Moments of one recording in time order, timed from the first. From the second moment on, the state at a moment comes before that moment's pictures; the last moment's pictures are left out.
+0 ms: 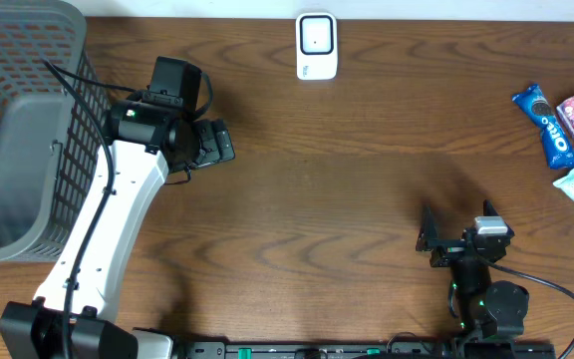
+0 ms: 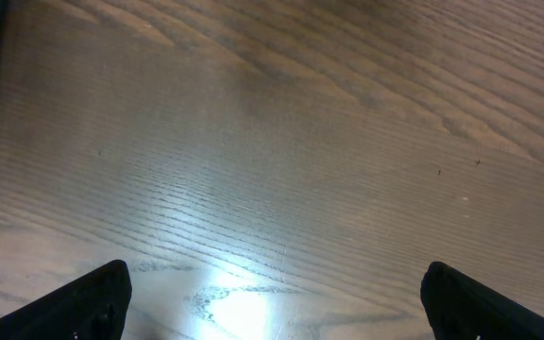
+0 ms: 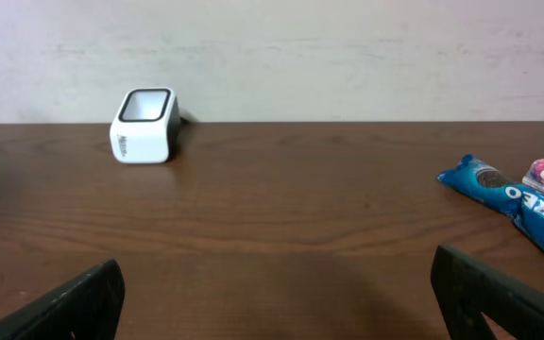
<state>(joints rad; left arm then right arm) -0.20 1.54 1.42 -1.13 -0.04 -0.48 0.00 0.01 0.01 -0.07 -0.06 0.01</state>
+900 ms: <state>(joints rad) -0.20 1.54 1.42 -1.16 -0.04 -0.48 0.00 0.01 0.01 -0.07 -0.06 0.01</state>
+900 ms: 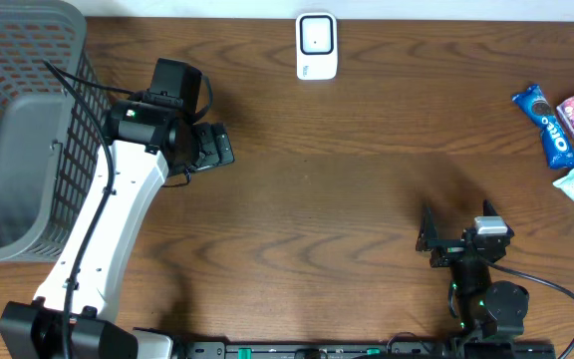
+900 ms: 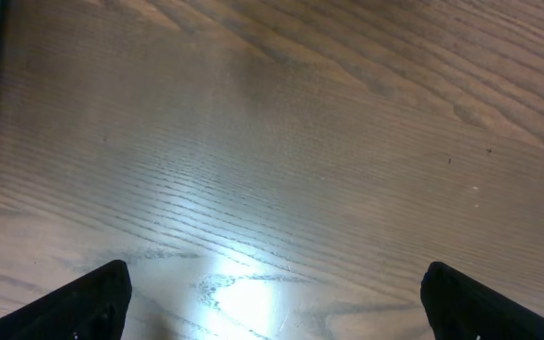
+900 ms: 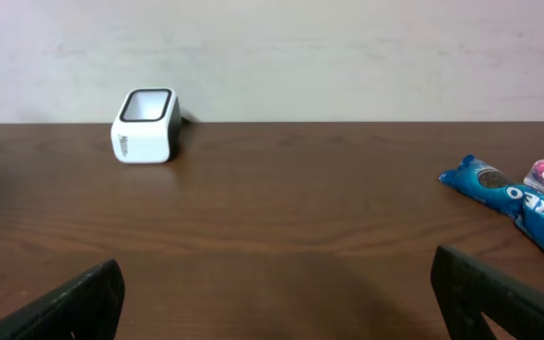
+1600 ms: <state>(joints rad) -0.20 1.27 0.93 -0.77 -0.06 -0.30 0.00 0.01 0.01 -0.07 -0.06 0.01</state>
